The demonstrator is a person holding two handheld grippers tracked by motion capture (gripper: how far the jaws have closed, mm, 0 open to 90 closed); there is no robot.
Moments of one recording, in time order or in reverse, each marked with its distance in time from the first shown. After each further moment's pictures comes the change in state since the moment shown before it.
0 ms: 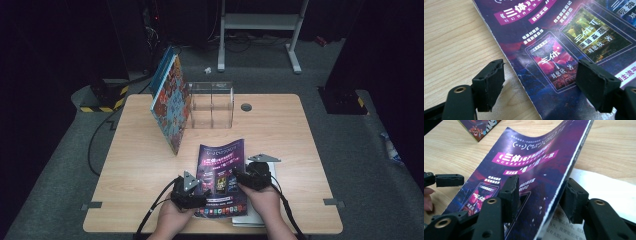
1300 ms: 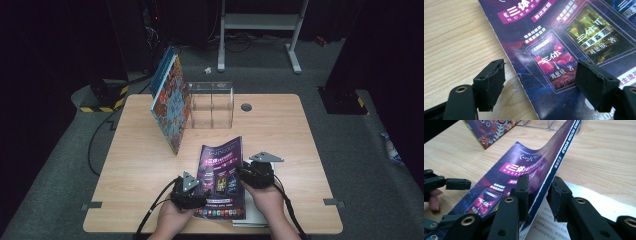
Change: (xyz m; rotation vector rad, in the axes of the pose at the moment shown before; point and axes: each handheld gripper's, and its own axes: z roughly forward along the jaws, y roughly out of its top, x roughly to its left) left arm 0.000 -0.001 -0.001 -0.014 -0.012 0.003; right arm 0.006 0.009 -0.019 -0.063 -0.001 -0.095
